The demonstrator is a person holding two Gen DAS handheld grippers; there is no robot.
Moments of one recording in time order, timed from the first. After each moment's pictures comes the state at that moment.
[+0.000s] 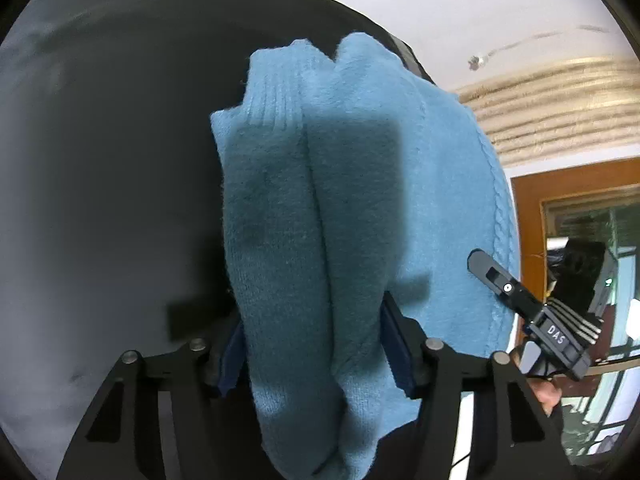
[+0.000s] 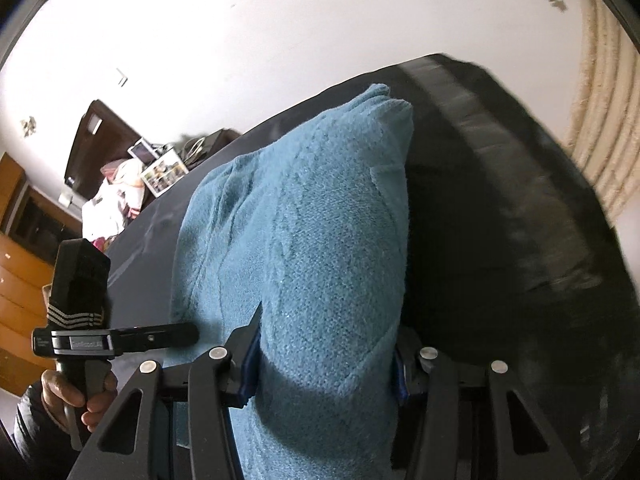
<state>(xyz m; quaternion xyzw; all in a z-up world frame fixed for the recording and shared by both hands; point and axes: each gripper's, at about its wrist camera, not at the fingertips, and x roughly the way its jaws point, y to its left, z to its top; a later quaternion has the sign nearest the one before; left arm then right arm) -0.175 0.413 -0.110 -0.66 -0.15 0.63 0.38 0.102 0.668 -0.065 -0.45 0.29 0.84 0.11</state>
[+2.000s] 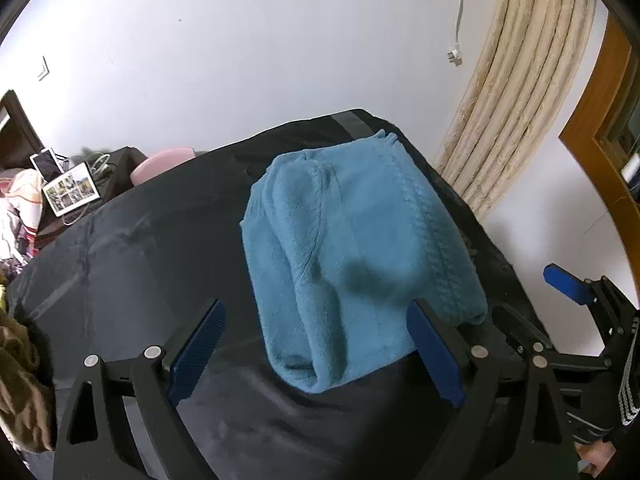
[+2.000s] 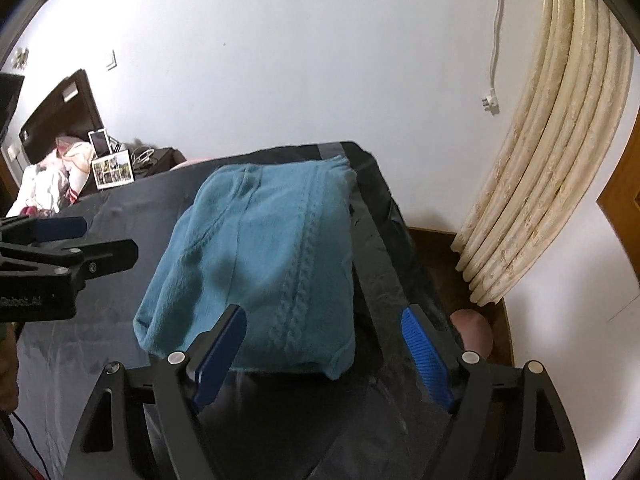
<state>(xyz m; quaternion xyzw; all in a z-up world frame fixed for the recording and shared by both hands) -0.055 0.451 0.066 -0.48 0.09 0.83 0.26 0.206 0.644 0.022 -0.42 0.11 0.87 0.24</state>
